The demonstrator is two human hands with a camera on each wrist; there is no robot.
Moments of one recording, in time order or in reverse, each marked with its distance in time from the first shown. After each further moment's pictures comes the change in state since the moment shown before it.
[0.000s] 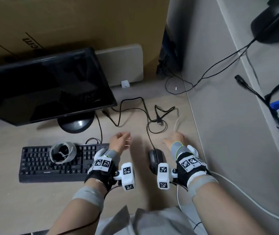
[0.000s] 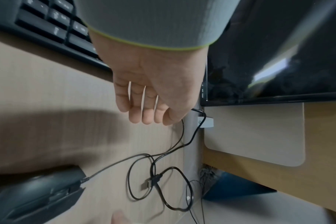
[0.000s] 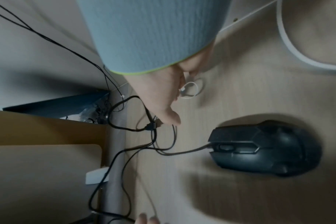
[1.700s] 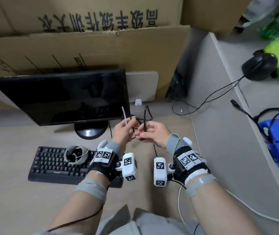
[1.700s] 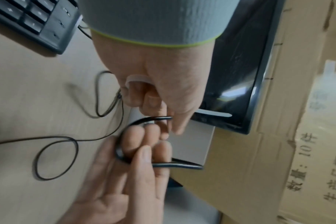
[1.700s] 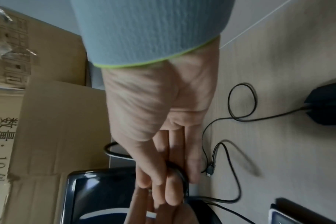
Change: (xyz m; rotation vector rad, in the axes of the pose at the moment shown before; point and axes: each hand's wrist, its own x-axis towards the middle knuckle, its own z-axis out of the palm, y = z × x) left_hand -0.051 0.078 -0.025 -0.272 -0.109 0.335; right_hand -0.118 -0.103 -0.046 0.770 -0.663 -0.623
